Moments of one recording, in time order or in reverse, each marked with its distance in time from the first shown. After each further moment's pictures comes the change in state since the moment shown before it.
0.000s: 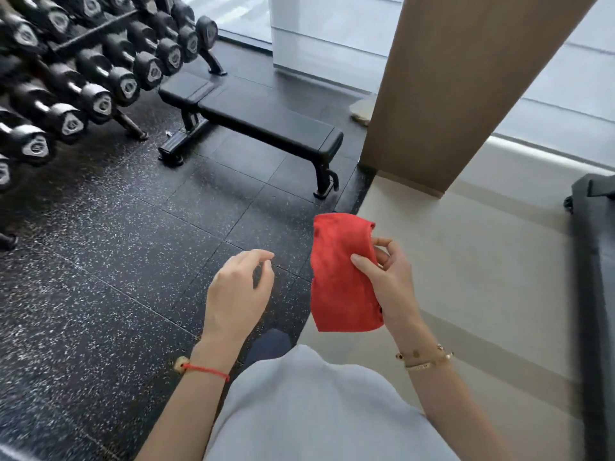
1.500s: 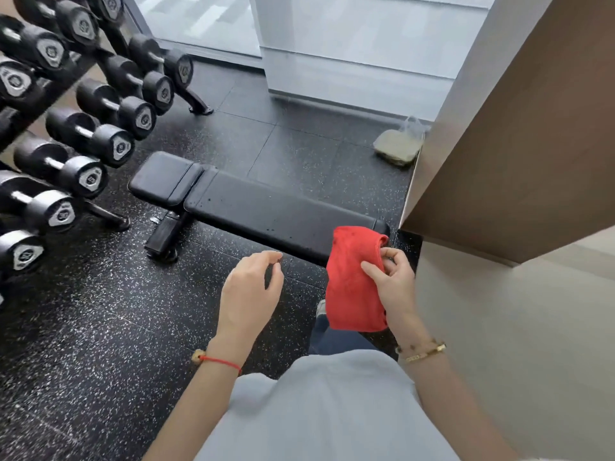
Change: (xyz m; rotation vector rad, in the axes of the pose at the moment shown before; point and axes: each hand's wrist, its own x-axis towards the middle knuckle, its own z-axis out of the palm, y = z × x) left_hand 0.773 -0.090 0.106 0.092 -0.139 0.091; right_hand 0.711 -0.114 0.260 0.032 0.197 0.117
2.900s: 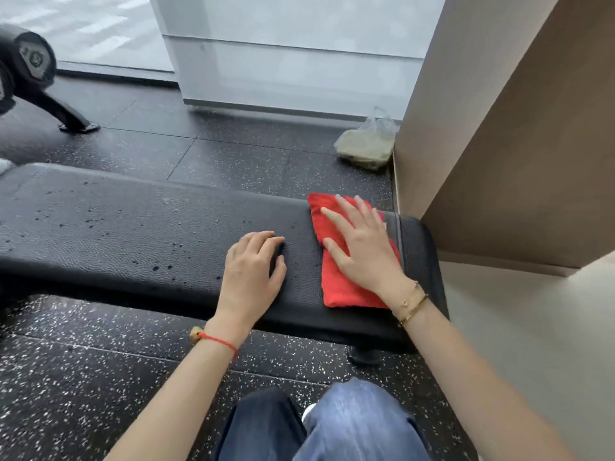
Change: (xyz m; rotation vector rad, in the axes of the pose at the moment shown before) left_hand 0.250 -0.256 0.502 0.041 0.078 0.441; right_hand 0.413 0.342 0.090 -1.265 0.016 -0.735
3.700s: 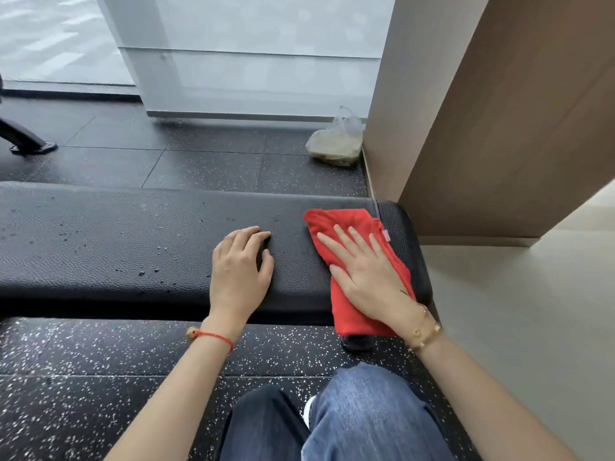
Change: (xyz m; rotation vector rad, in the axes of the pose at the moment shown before) left_hand -0.006 -0.011 0.010 -0.029 0.051 0.018; right_hand -0.074 0.001 0.018 -0.039 -0.038 0.074
